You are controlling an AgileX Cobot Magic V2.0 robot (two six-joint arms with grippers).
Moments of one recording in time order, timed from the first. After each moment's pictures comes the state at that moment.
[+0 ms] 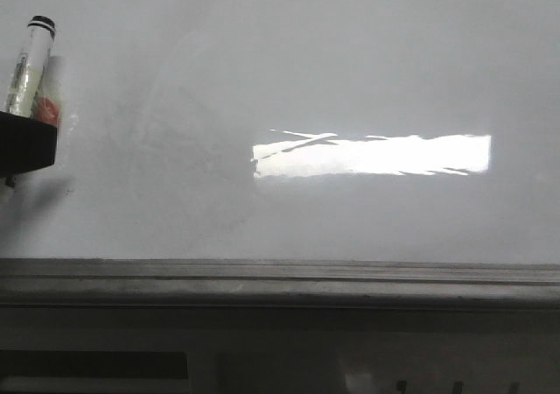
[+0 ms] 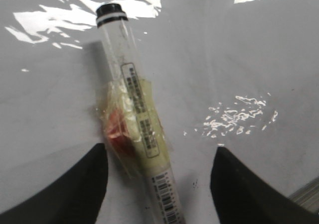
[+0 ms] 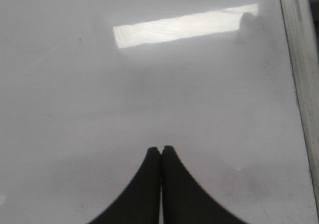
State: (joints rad) left arm -0.68 0.93 -0.22 -0.34 -0.32 0.17; right arm -0.06 0.19 -0.22 0.05 0.39 0.04
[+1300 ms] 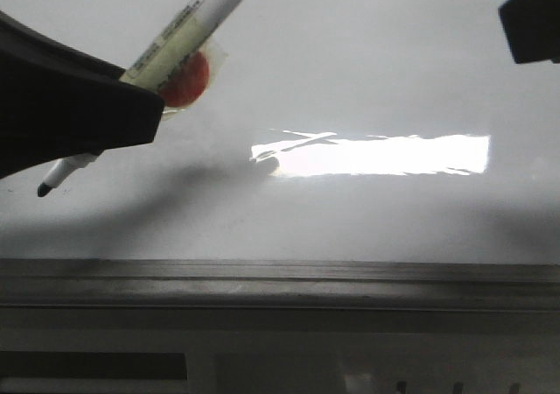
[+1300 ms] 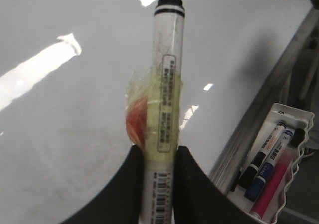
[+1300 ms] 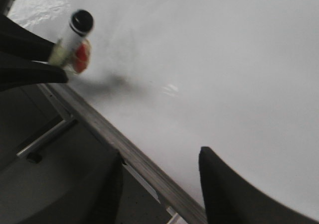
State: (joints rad) left arm -0.90 0.97 -0.34 0.09 -0.29 0.16; right arm 0.79 0.71 -0.57 0.05 0.39 0.03
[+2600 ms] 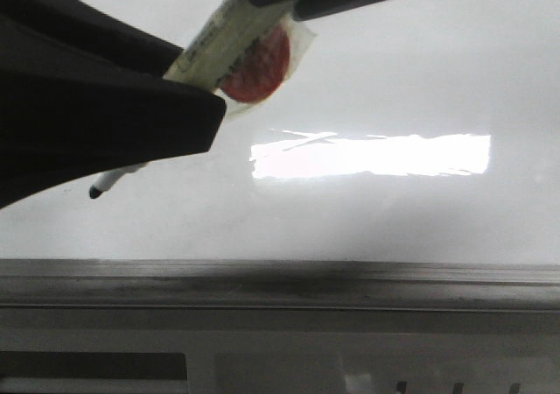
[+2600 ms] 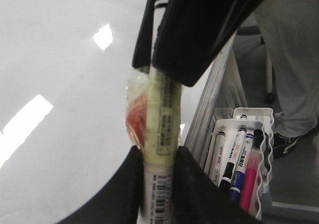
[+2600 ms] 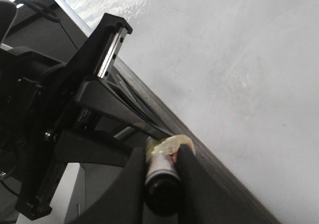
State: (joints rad) left arm -1.01 0.98 -0.34 0.28 -0.36 0.17; right arm 0.99 0.93 -0.67 0.20 0.22 0.03
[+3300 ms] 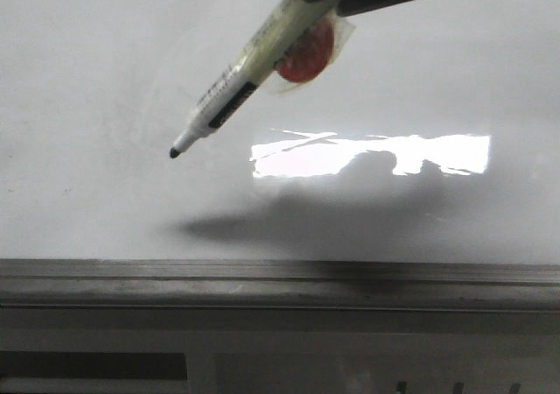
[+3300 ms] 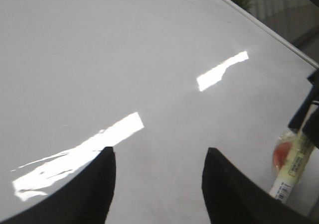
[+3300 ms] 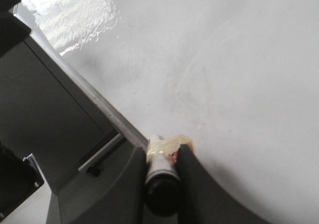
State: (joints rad) left arm -0.71 0.51 -0.34 0.05 -0.17 0.17; right arm 0.87 0.94 -0.69 0.24 0.22 0.03
